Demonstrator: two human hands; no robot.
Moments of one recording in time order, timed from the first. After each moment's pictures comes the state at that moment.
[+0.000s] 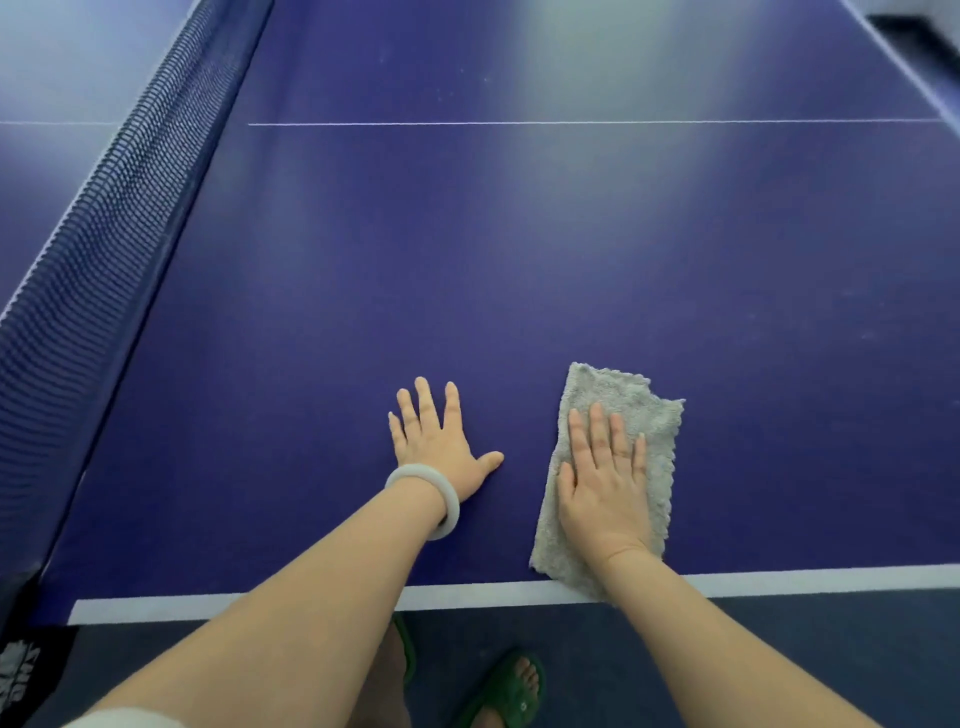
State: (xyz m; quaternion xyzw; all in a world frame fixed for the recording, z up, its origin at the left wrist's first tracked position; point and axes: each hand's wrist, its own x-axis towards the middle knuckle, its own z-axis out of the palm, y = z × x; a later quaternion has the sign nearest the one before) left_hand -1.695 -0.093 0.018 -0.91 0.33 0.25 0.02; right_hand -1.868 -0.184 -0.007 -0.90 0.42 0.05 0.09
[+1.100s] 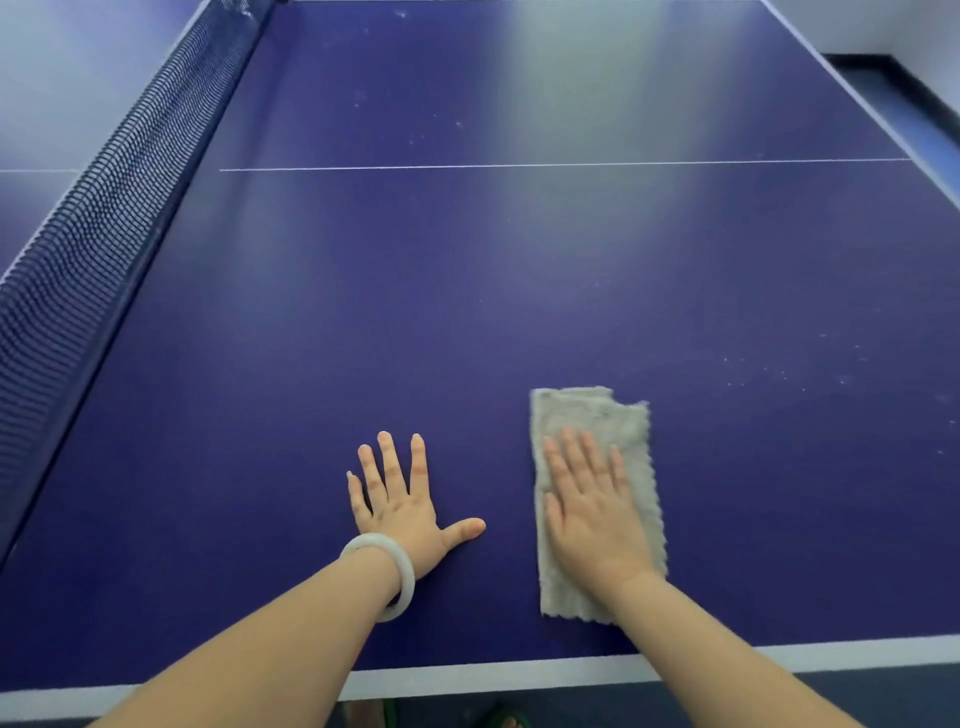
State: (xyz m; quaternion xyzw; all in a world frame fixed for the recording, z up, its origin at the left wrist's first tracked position) left_hand -1.699 -0.101 0.003 -0.91 0.30 0.29 0.06; right_hand -1.868 -0.245 -0.008 -0.94 0.33 0.04 0.07
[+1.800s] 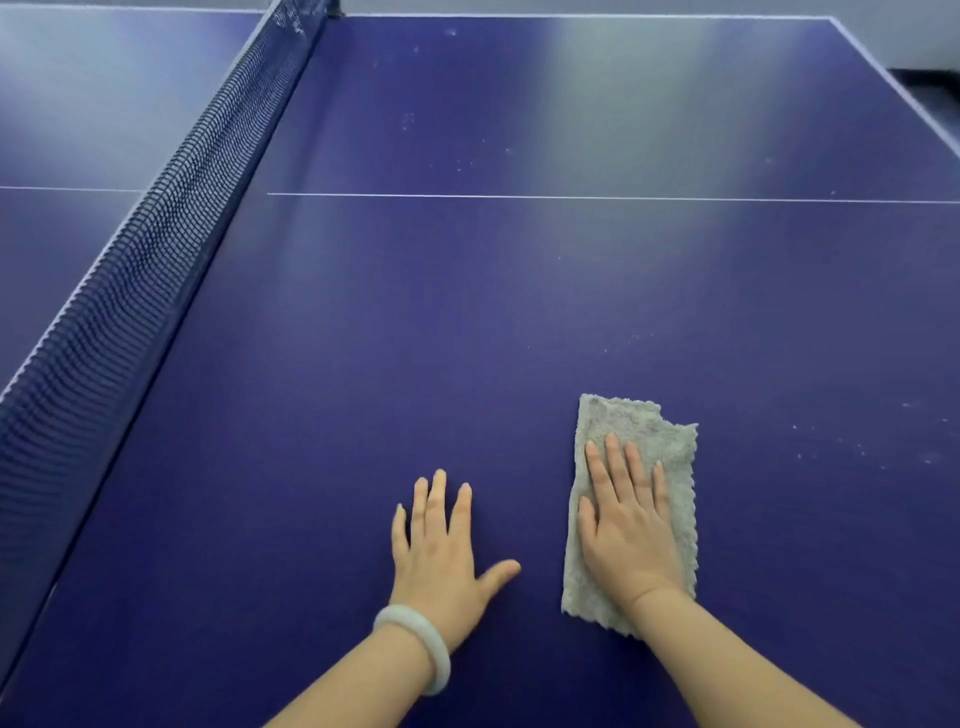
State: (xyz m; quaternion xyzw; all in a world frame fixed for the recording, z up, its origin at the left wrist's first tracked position) left_hand -1.680 -0.104 0.013 -0.90 0.35 0.24 0.01; right_hand -1.808 -0.278 -0.007 -0.92 0.38 0.05 0.07
